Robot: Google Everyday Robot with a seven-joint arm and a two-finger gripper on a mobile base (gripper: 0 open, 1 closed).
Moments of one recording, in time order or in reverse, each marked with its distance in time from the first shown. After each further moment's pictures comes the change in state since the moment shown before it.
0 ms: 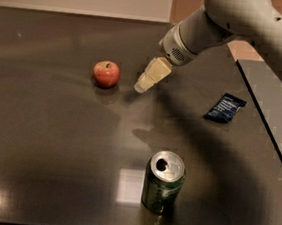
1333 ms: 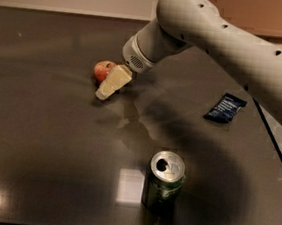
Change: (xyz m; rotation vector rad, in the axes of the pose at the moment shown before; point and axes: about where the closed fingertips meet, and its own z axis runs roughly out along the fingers) arm -0.057 0.052 0.066 -0.081 -0.044 0.012
